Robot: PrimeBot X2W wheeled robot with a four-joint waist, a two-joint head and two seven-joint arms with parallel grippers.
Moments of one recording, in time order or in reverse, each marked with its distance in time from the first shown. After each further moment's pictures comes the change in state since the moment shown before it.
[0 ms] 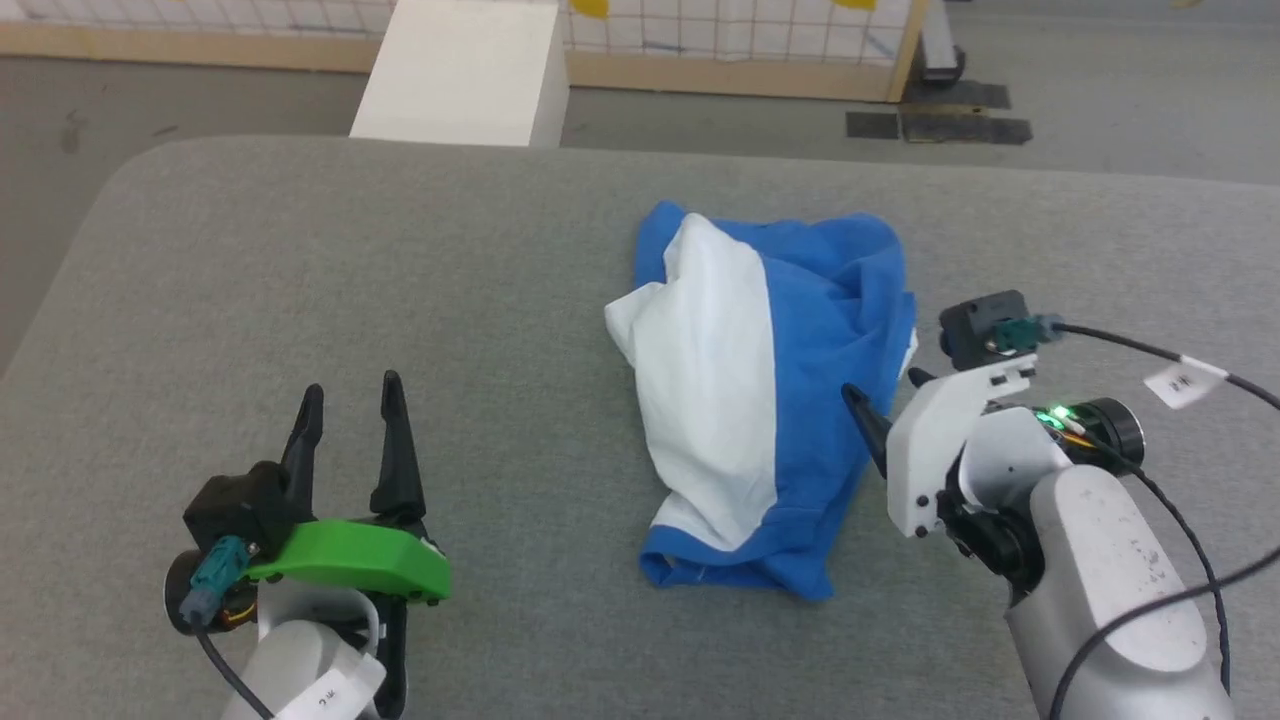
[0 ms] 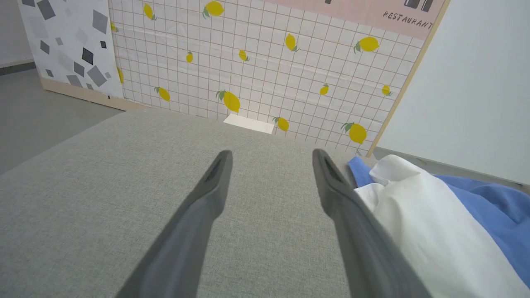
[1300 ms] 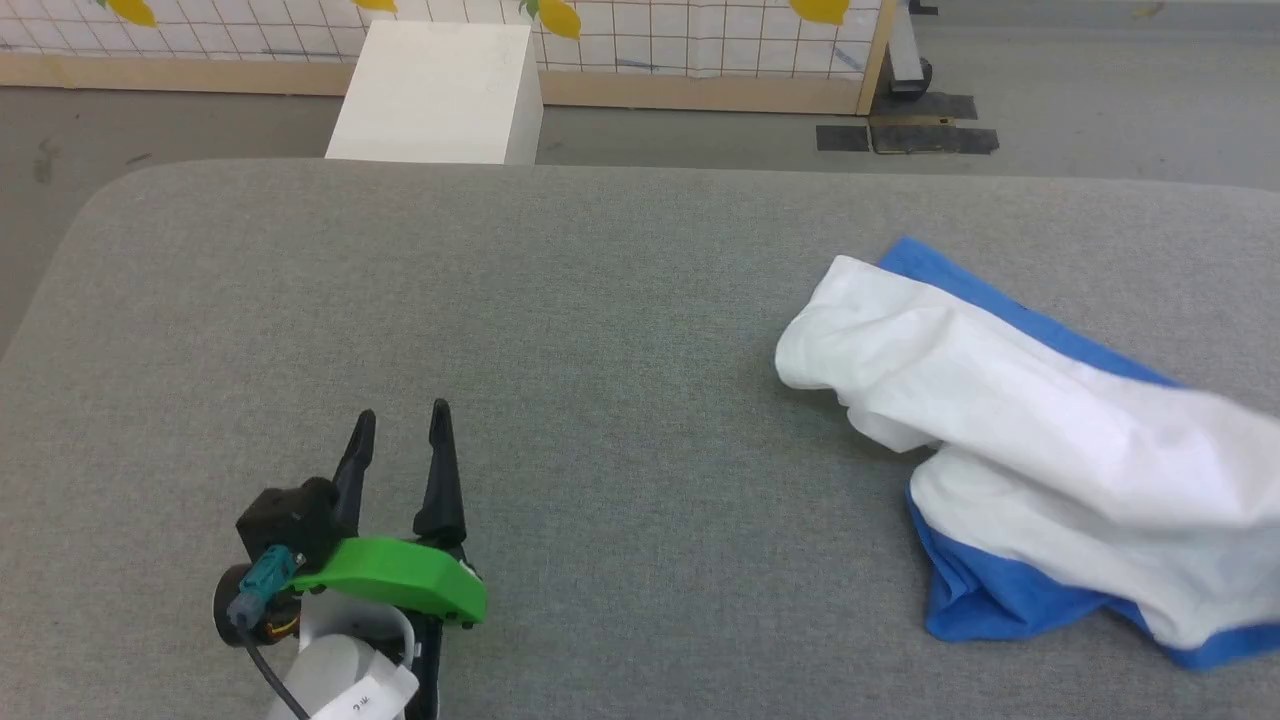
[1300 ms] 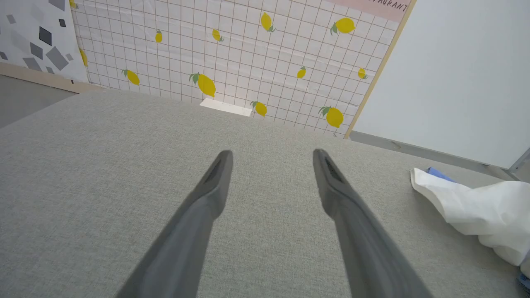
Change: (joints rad) left arm 0.002 -0.074 0.018 0.081 0.050 -0.079 0.006; right arm 0.190 -0.031 -0.805 -0.253 -0.108 0.000 -0.003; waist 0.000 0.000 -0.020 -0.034
